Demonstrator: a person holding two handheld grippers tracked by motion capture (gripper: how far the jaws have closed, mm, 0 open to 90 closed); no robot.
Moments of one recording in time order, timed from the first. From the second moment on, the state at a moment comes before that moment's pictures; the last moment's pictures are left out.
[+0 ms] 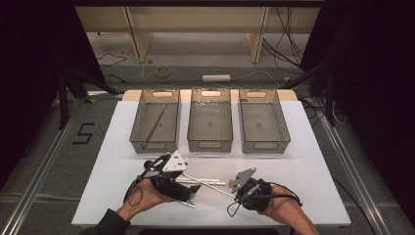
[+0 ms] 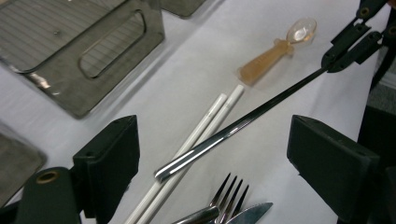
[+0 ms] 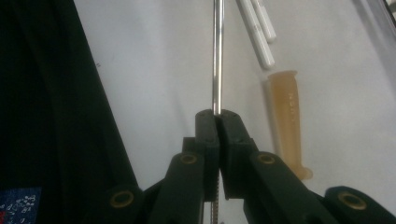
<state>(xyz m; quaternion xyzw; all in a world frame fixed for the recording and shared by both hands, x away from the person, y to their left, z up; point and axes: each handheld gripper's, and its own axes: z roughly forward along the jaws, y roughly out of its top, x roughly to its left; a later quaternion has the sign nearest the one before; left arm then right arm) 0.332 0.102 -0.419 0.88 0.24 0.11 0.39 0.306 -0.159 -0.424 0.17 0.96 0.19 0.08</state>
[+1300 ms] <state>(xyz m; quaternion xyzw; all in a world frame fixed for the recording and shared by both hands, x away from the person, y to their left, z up) 0.320 0.077 -0.432 0.95 0.12 0.08 0.27 0.304 -0.142 -0.419 0.08 0.98 0.17 0.08</state>
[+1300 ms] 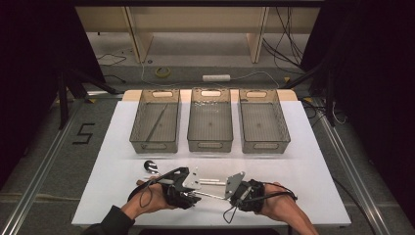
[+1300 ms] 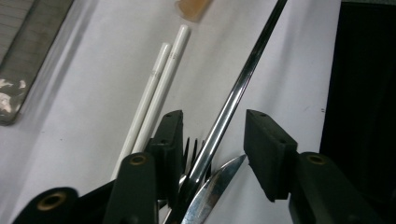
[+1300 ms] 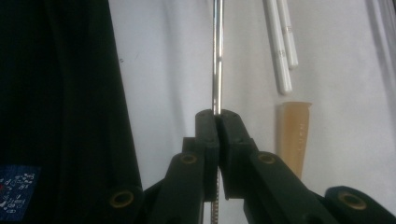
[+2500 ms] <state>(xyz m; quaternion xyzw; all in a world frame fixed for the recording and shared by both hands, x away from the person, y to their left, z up) 0.329 0.096 -0.425 0.94 0.16 0.09 0.30 0.326 -0.185 -0.411 0.28 0.88 0.36 0.10</state>
